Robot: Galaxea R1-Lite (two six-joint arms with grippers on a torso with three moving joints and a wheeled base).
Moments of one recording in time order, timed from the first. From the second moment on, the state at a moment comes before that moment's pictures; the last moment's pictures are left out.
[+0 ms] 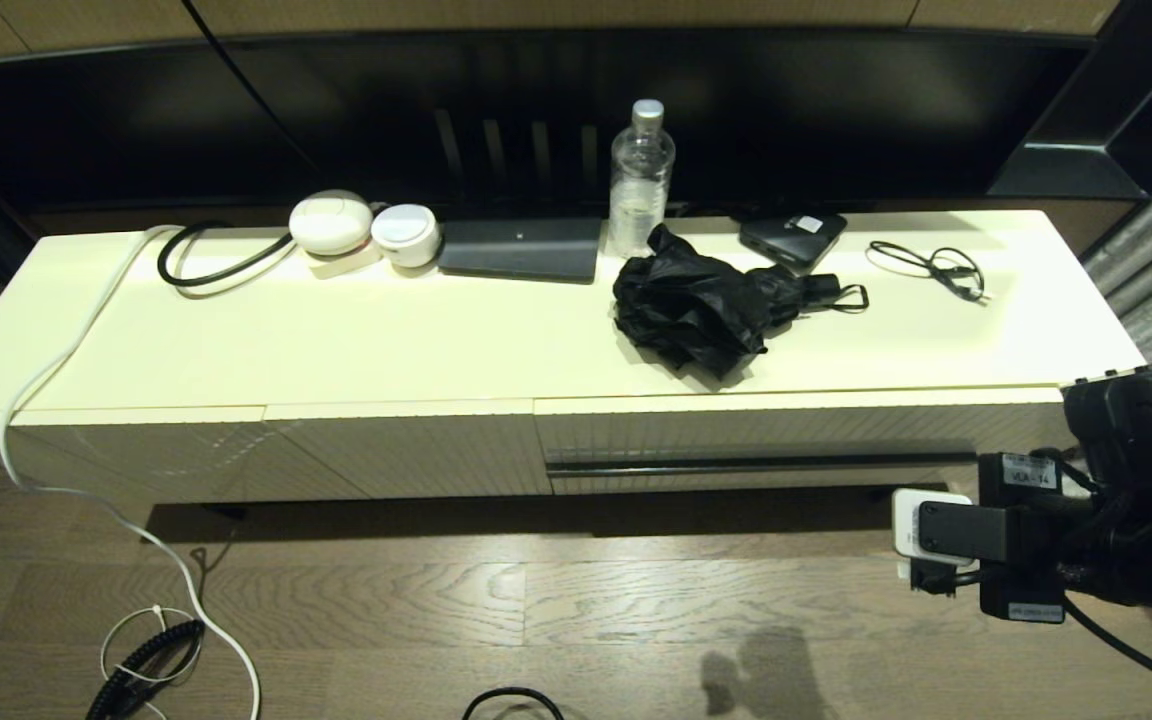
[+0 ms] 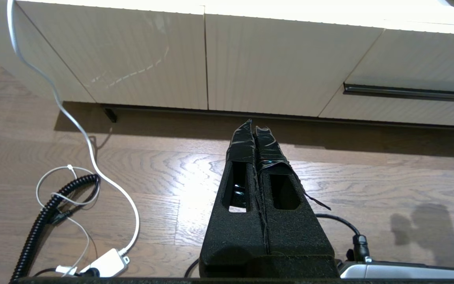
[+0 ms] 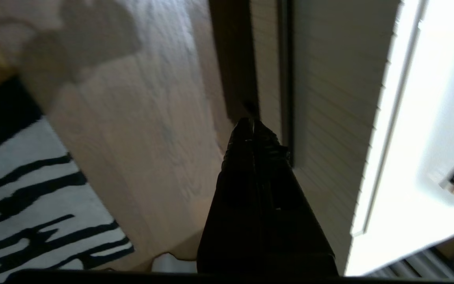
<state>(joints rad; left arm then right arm) 0.00 0.00 0.00 -0.04 0.02 -0.09 0.30 1.48 -0.73 -0.06 -0.13 -1.19</state>
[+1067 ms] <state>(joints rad) 0.00 0.00 0.00 -0.04 0.02 -0.09 0.25 1.95 -1.10 -0.06 0.03 -1.25</state>
